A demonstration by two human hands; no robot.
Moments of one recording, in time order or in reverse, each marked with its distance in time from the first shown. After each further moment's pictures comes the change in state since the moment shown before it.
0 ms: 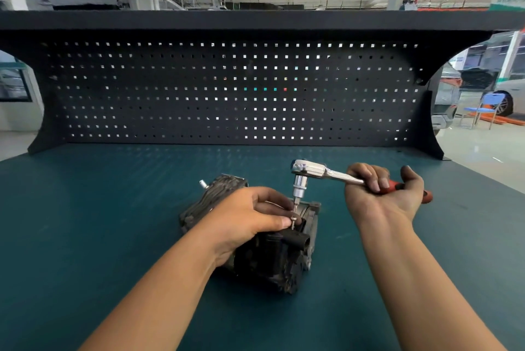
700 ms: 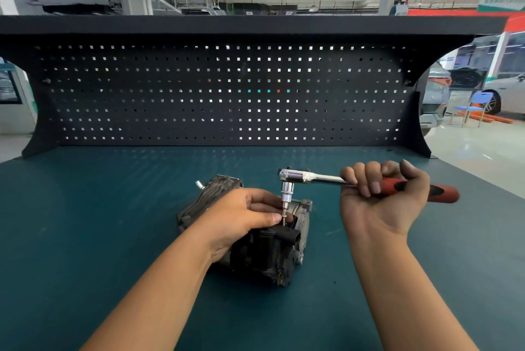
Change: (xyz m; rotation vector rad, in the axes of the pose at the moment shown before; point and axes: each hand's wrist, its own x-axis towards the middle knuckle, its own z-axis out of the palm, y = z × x) left_hand -0.002 0.000 0.000 -0.024 -0.027 0.021; right_hand -0.035 0.001 0.000 -0.429 -0.324 -0.198
